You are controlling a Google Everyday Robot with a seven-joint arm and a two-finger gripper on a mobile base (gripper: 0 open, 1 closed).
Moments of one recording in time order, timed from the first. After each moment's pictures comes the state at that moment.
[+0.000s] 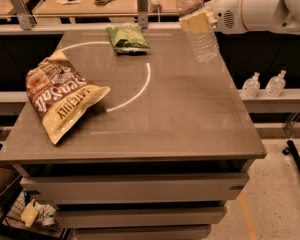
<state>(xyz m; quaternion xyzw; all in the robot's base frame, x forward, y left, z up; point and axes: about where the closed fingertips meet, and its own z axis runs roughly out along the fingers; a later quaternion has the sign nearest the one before) 0.678 -0.122 0.998 -0.35 0.75 0.16 0.54</state>
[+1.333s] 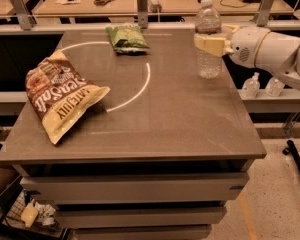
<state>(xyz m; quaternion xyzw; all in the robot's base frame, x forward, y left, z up) 0.674 -0.166 0.955 -0.30 0.67 0.25 0.63</state>
